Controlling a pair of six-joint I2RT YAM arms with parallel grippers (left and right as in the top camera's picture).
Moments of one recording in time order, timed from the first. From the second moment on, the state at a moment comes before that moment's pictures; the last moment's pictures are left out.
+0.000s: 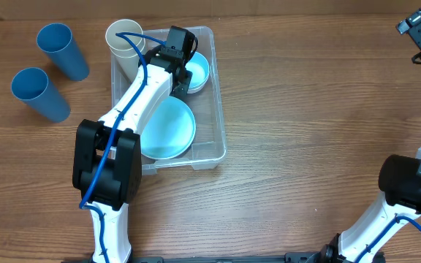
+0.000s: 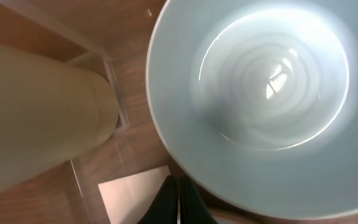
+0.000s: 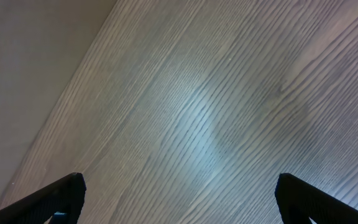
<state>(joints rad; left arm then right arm) -0.33 2.14 1.74 -0.78 -0.28 -0.01 -0.34 2.05 2.48 -1.49 0.06 0.64</state>
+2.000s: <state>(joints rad) 0.39 2.07 2.02 -1.16 0.10 0.18 -0.34 2.05 2.48 -1.49 0.07 0.64</state>
